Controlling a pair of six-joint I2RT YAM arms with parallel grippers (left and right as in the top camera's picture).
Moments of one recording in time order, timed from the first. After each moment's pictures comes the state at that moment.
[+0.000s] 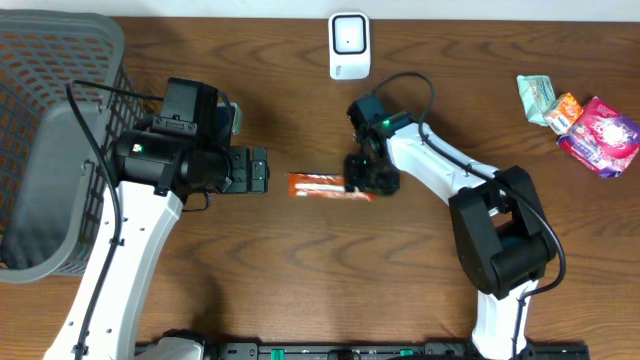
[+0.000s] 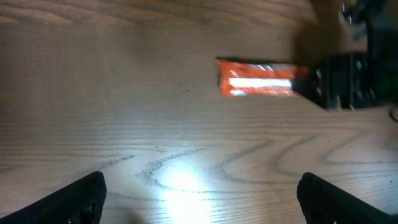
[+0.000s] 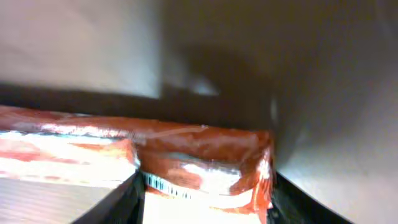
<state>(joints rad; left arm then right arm) -0.20 1.37 1.37 -1.20 0.17 -0.20 0.48 2.06 1.42 -0.90 -0.20 0.52</state>
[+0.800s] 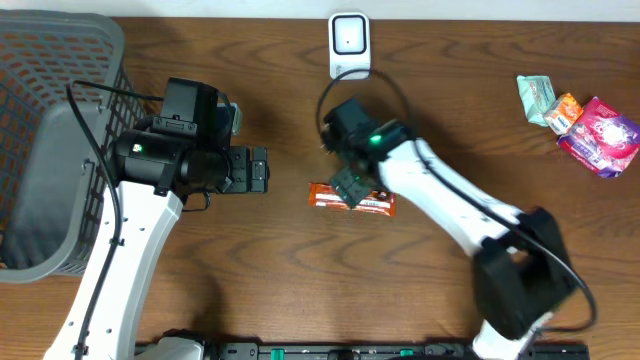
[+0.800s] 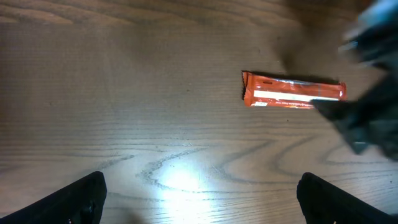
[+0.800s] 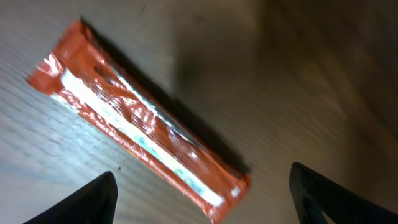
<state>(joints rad) -0.20 1.37 1.37 -1.20 0.17 -0.20 0.64 1.91 1.41 -0.90 0.14 -0.10</state>
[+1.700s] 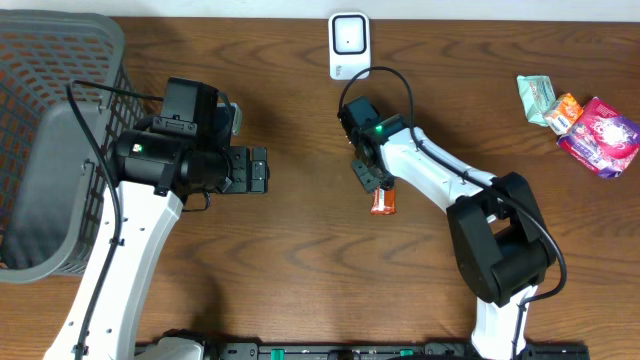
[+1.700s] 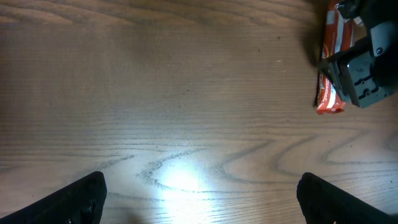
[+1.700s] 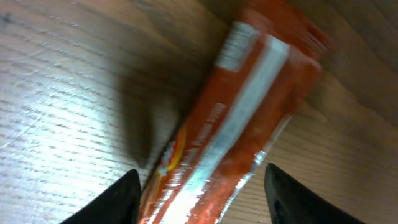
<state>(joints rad) -0.20 1.37 1.37 -1.20 0.17 -0.20 0.53 2.04 1.41 -0.81 0.25 0.04</state>
